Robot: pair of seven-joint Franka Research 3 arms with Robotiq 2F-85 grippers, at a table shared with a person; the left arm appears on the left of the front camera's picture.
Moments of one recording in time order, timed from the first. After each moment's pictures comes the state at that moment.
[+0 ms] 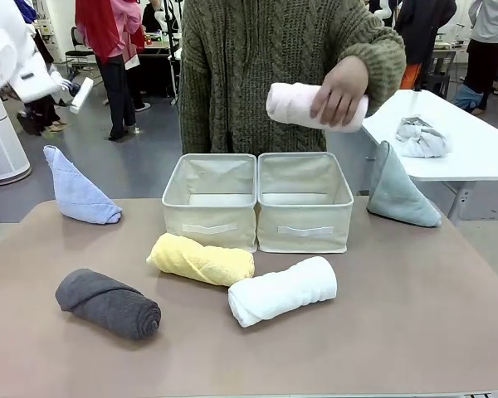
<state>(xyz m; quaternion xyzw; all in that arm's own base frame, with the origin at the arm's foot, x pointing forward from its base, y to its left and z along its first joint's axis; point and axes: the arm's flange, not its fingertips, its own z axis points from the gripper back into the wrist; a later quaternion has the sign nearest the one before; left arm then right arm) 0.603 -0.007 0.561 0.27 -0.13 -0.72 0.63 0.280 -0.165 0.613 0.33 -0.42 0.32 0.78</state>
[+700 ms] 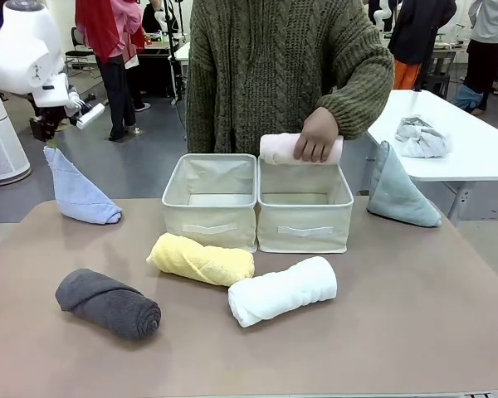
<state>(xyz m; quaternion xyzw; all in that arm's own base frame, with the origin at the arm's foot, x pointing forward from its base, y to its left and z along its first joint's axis) 0.710 0.012 0.491 0.23 -0.02 -0.79 0.57 0.280 -0.165 0.613 0.33 -0.42 0.32 0.78</state>
